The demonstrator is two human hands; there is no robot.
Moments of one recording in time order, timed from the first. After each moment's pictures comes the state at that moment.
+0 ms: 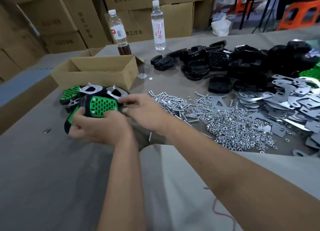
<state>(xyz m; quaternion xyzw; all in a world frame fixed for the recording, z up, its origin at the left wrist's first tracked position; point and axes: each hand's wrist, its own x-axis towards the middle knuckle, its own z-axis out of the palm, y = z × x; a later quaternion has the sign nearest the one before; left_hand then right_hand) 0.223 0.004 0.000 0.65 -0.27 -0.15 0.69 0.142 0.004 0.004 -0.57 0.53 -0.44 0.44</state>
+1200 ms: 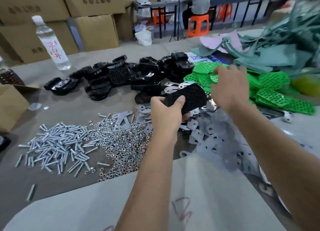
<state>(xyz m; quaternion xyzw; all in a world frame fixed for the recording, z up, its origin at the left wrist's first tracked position) -0.084 0.128 0.003 0.38 -0.53 -0.68 0.33 -0.249 0.199 0.022 -0.31 0.93 -0.14 -0.14</state>
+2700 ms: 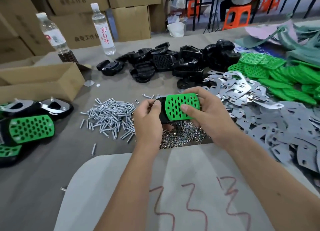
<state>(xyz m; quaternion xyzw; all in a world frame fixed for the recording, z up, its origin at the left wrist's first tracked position) 0.061 0.080 -0.026 0.39 -0.54 -0.59 0.46 -0.074 0.166 -0.025 -0.44 0.57 -0.63 0.30</state>
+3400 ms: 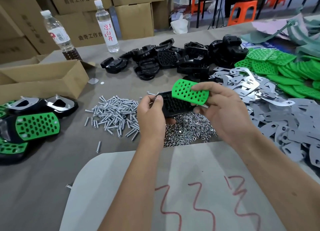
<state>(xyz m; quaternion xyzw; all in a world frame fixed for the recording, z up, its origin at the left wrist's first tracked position) 0.058 0.072 -0.025 0.40 -0.49 -0.61 0.47 -0.077 0.167 -0.021 -0.37 0.41 -0.75 0.37</state>
